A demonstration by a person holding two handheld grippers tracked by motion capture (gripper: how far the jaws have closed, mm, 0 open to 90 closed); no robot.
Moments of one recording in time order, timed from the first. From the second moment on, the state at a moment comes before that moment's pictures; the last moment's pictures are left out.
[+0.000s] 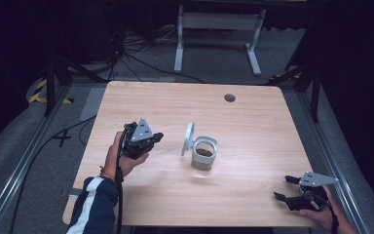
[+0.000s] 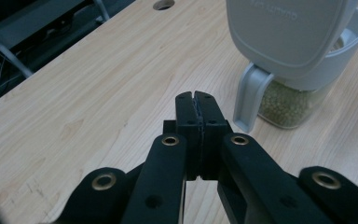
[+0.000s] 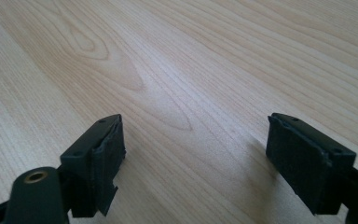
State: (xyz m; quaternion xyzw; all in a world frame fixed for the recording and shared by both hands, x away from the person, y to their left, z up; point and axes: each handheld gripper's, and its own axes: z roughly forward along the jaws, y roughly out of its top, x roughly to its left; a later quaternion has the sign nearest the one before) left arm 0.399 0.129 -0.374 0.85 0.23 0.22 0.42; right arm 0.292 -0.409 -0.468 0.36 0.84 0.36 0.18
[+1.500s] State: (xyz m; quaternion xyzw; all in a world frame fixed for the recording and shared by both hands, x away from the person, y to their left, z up) left arm 0.410 0.064 -0.349 0.87 0.16 0.21 0.42; right arm 0.293 -0.409 -0.468 0.36 0.84 0.37 0.18
